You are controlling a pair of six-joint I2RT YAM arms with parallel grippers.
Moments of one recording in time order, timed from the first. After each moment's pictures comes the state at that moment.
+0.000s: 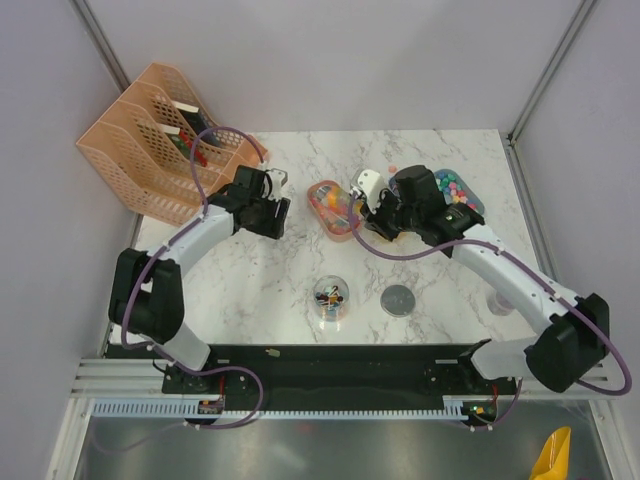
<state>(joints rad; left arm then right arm) -0.34 1.62 1.15 -0.48 0.08 0.04 0.56 1.36 1.18 -0.46 -0.26 -0.39</state>
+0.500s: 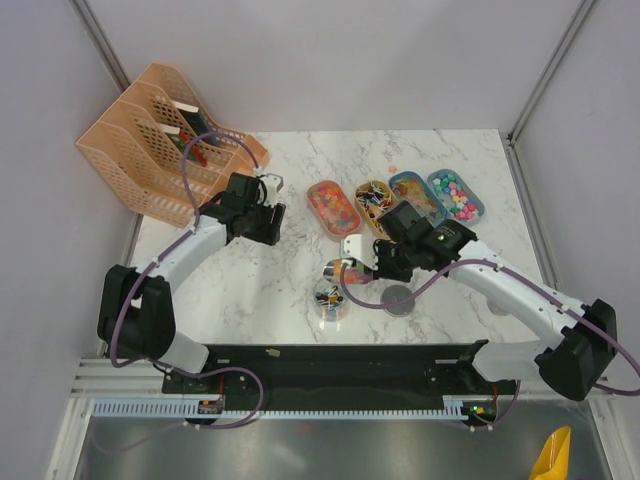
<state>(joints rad) -0.34 1.50 1.06 -0.48 0.08 0.04 0.72 1.27 1.12 -0.91 -0.21 -0.74</state>
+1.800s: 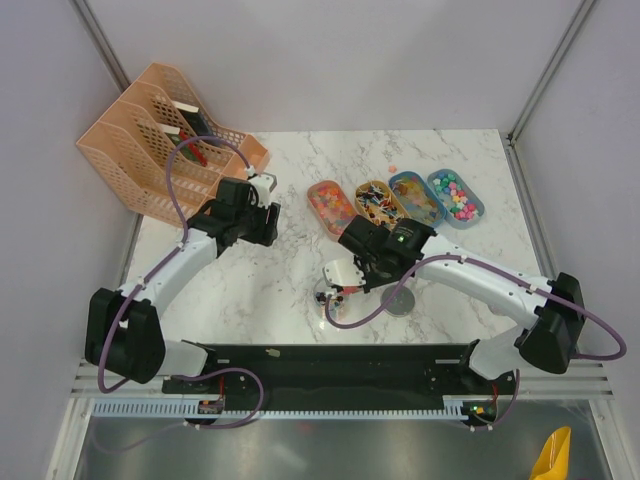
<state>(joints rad) -0.34 1.36 0.98 -0.41 0.09 0.03 0.95 1.46 1.31 -1.16 0.20 -0.91</state>
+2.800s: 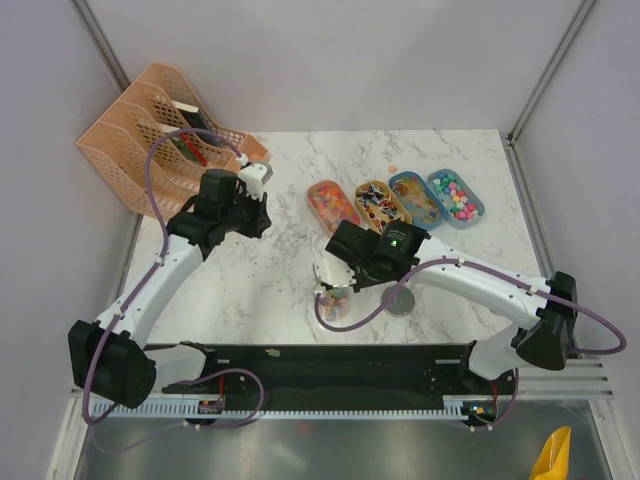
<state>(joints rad) -0.33 1.23 1.03 -0.49 0.20 0.02 1.06 1.48 1.41 -1.25 0.33 -0.79</state>
